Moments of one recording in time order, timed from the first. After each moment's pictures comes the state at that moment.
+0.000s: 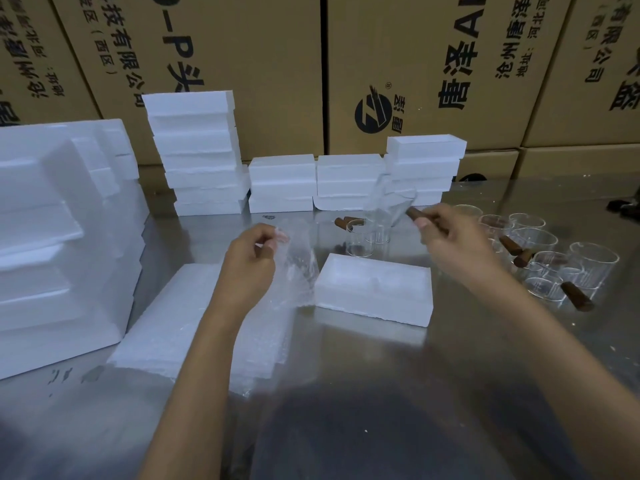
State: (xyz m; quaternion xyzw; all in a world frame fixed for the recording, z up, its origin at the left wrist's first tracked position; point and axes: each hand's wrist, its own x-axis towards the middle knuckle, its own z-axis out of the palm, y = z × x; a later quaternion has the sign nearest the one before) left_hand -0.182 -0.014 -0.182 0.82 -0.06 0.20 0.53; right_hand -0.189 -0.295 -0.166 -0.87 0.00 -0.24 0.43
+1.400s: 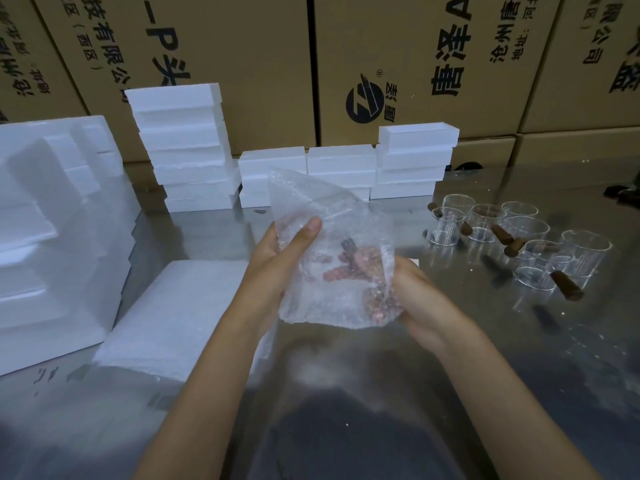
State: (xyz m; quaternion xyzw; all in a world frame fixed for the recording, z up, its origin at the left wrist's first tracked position) left_hand -0.201 -0.062 -0.184 0.64 -0.11 -0.02 0.76; right_hand -0.236 -0.246 -0.192 -0.67 -0.06 0.07 0.74
